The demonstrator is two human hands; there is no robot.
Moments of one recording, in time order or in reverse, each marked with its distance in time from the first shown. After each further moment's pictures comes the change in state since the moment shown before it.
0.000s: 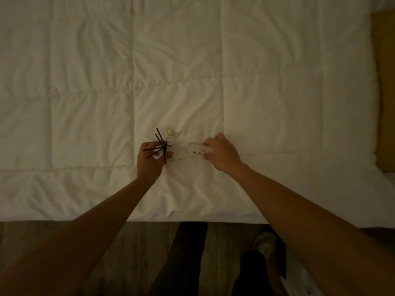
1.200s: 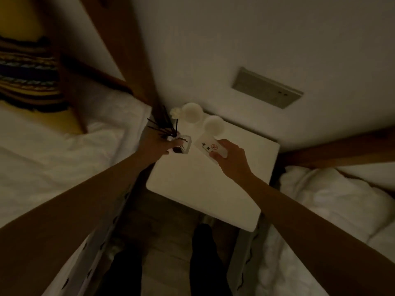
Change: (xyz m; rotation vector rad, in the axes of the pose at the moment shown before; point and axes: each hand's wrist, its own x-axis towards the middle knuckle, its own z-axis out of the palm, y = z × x) left_hand -0.502 0.230 0.492 0.410 -1.237 0.531; right_hand -0.634 0.438 0.013 0.805 1.026 0.798
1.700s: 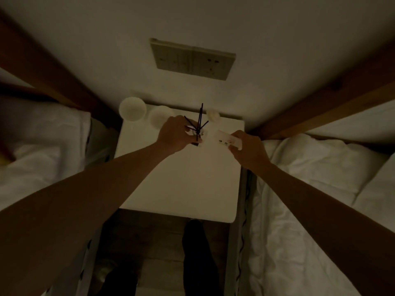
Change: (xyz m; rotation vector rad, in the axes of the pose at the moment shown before) left_hand 0.071 0.027 0.195 0.474 -0.225 0.274; right_hand 0.006 0.168 -0.087 -0.260 0.127 0.117
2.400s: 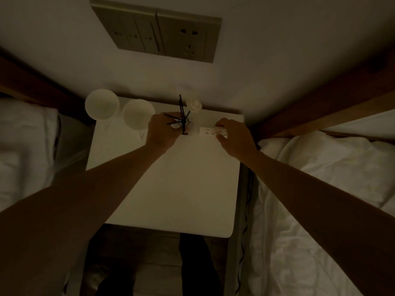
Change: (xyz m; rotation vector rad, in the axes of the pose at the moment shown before) left_hand 0.060 -0.057 0.052 -0.185 0.252 -0.043; right_hand 0.079 0.027 0.042 0.024 -0.049 -0.119
